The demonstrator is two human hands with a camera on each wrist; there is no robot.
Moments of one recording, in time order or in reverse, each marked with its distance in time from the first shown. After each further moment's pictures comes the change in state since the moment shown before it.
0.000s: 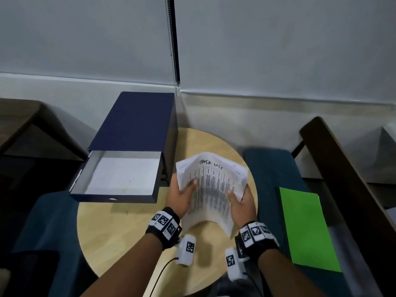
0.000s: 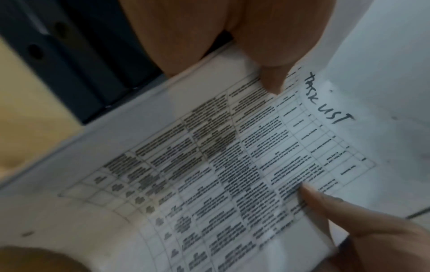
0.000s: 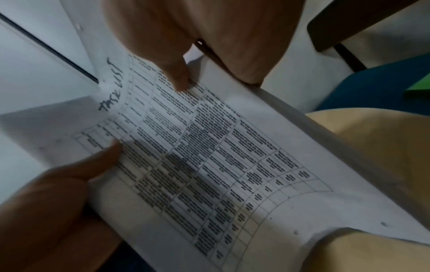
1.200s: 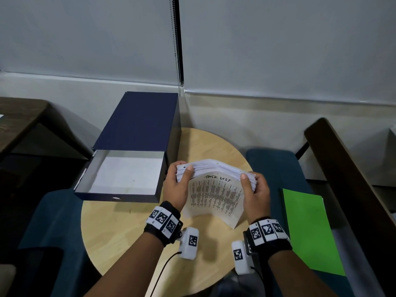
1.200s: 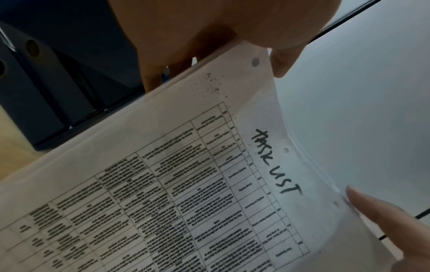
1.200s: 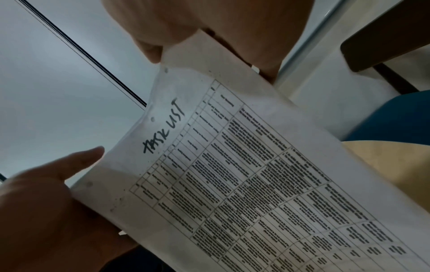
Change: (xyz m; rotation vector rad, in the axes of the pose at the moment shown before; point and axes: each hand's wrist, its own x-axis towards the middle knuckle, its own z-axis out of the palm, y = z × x) left_hand 0.004 0.037 -0.002 0.060 0.197 0.073; right_hand 0.008 -0.029 -0.016 0.106 0.150 -0.244
